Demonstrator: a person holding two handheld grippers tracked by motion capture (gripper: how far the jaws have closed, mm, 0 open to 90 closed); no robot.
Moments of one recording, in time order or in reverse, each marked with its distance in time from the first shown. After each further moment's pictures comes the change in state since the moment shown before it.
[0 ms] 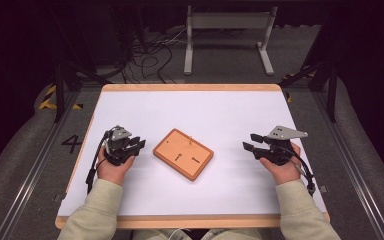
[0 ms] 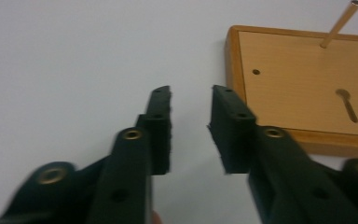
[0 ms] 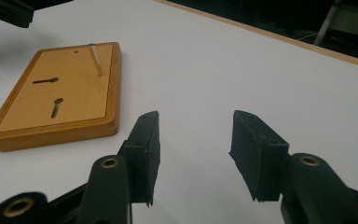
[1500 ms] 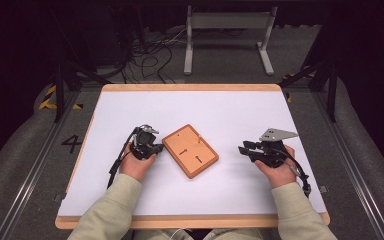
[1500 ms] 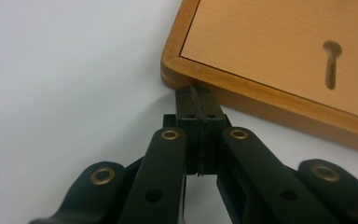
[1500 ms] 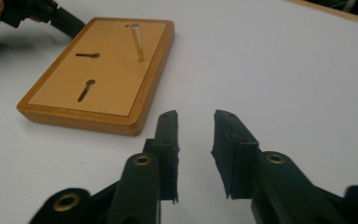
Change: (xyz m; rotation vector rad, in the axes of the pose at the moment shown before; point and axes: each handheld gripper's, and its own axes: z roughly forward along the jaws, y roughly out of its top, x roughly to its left) left arm -0.030 0.024 0.067 0.236 -0.083 -0.030; right arm 0.018 0.003 0.011 0.113 0.048 0.004
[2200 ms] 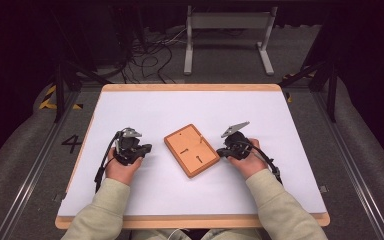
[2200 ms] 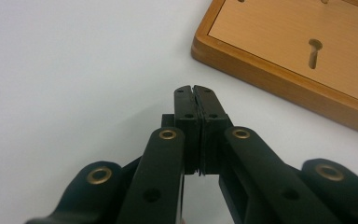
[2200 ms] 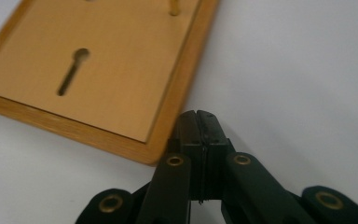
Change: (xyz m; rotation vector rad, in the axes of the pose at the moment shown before) left arm 0.015 -0.031 -0.045 -0.111 0.013 -0.049; right arm 0.019 0.026 0.089 0.336 0.094 -0.053
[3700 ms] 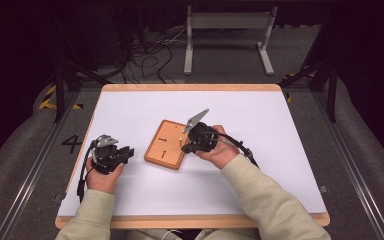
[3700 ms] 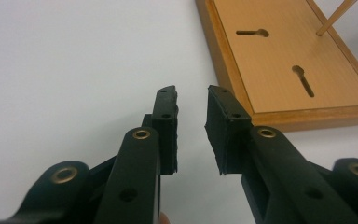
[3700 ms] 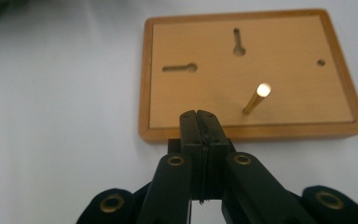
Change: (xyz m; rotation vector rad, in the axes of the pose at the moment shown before) left arm 0.027 -0.037 -0.042 -0.091 0.090 -0.080; right arm 0.067 0.098 0.004 -0.002 0.192 -0.289
